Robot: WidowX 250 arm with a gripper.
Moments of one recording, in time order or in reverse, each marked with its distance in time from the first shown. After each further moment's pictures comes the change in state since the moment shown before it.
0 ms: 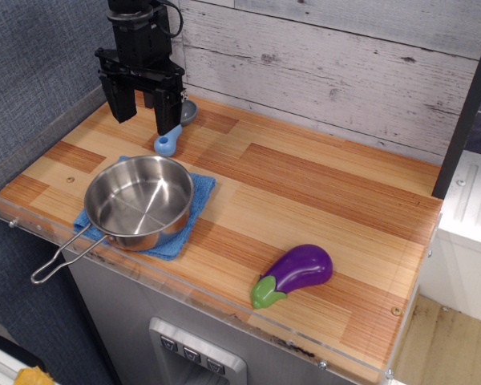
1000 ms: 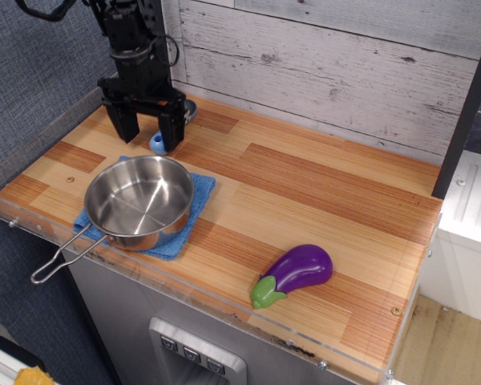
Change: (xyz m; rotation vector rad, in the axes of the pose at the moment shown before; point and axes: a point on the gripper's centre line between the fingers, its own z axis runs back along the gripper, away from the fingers) arm 0.019 0.018 -0.036 -0.001 -0.124 0.124
